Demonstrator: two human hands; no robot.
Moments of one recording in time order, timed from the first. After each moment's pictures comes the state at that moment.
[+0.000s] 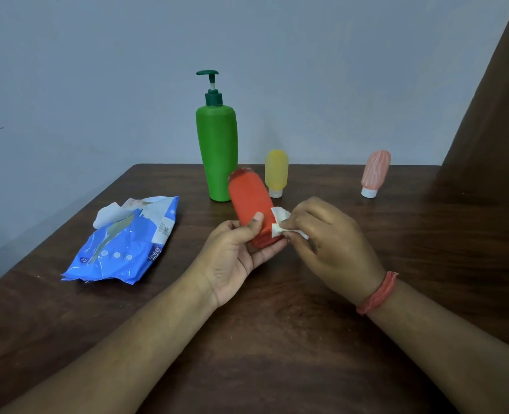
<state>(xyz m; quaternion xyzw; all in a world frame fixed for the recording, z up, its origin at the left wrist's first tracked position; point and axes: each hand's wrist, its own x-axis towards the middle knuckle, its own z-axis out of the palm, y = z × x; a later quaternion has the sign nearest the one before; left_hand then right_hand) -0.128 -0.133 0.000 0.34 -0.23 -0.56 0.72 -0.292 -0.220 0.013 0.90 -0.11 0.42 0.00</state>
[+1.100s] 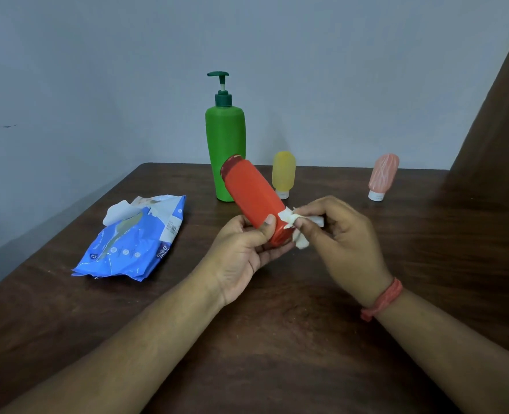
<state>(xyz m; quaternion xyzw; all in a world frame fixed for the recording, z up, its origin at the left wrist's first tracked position) -0.131 -0.128 0.006 0.39 -0.27 -0.53 0.70 -0.286 -0.224 0.006 0.80 -0.13 0.50 -0.29</state>
